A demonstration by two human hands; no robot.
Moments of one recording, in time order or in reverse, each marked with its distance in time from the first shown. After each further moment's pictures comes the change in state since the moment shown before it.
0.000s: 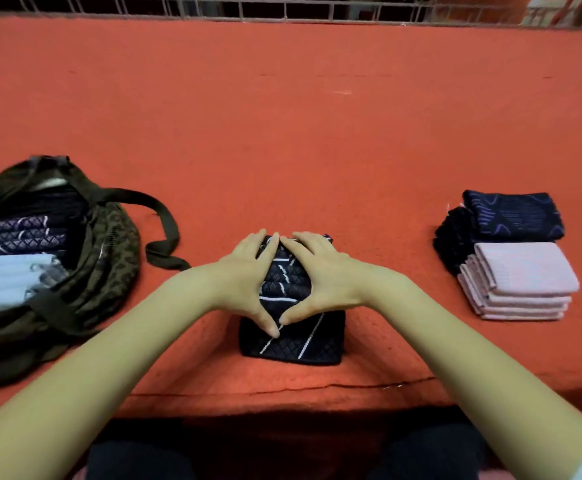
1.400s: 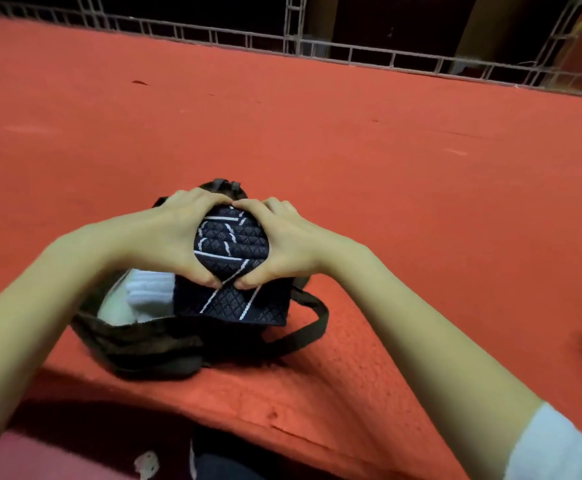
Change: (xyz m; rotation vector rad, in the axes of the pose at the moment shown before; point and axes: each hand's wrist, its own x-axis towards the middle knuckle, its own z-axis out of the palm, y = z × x) left_hand -0.183 -0.204 -0.101 -0.090 0.447 -0.180; right_hand 0.157 -0.222 -0.051 0.047 0.107 -0.441
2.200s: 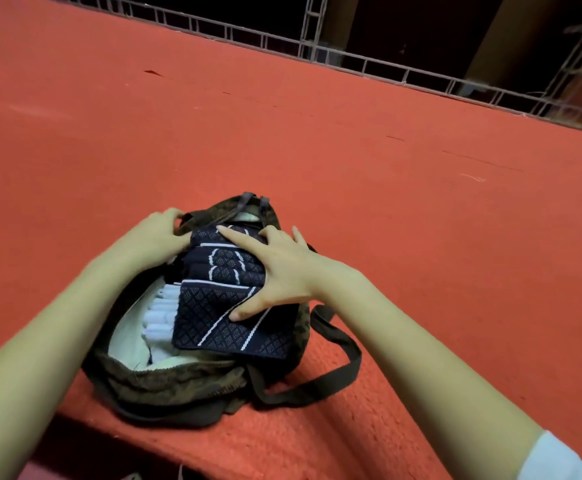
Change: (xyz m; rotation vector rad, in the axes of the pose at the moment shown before) left_hand 0.045 -0.145 0.046 -0.186 0.192 -0.552; right_hand 0.073 -0.012 0.031 -0.173 -0.171 0.055
